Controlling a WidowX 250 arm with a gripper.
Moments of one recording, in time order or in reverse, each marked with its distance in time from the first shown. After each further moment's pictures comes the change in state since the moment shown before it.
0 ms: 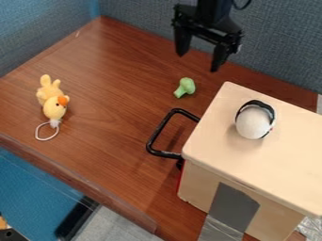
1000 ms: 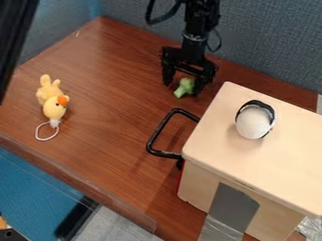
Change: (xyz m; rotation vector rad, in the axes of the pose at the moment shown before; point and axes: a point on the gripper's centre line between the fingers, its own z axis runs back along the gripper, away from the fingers) arm 0.029 0.032 -0.109 0.024 0.113 0.105
